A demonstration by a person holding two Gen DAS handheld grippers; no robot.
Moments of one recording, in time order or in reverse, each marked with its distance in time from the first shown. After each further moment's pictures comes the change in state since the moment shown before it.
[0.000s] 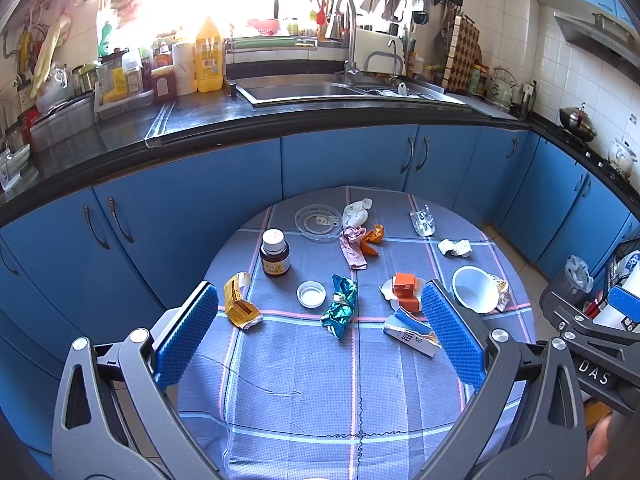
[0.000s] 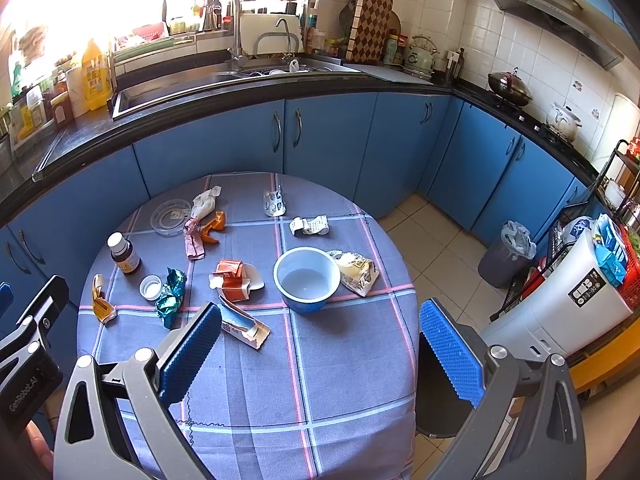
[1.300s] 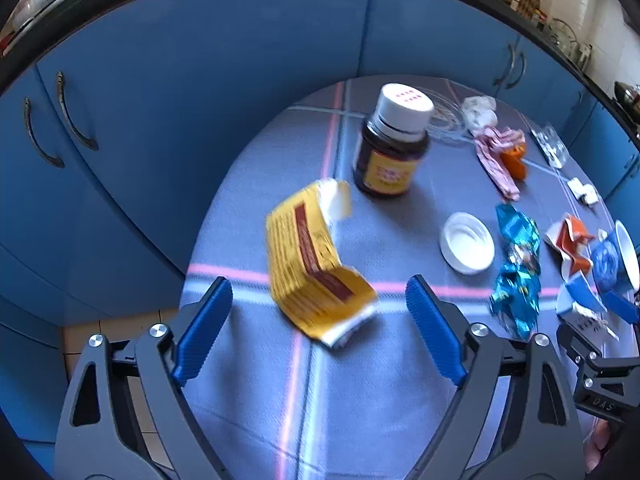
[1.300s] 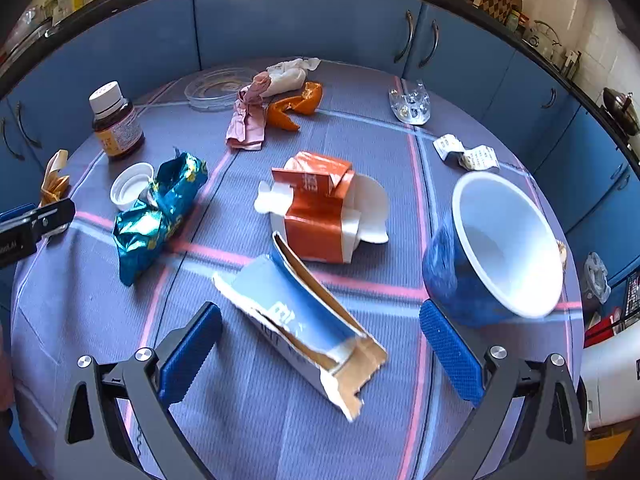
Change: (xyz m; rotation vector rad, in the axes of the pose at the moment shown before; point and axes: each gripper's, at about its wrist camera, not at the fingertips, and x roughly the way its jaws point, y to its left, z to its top) left arm 0.207 0.110 -0.060 -0.066 0.288 0.046; right arm 0.205 0.089 -0.059 -0.273 0.162 0.215
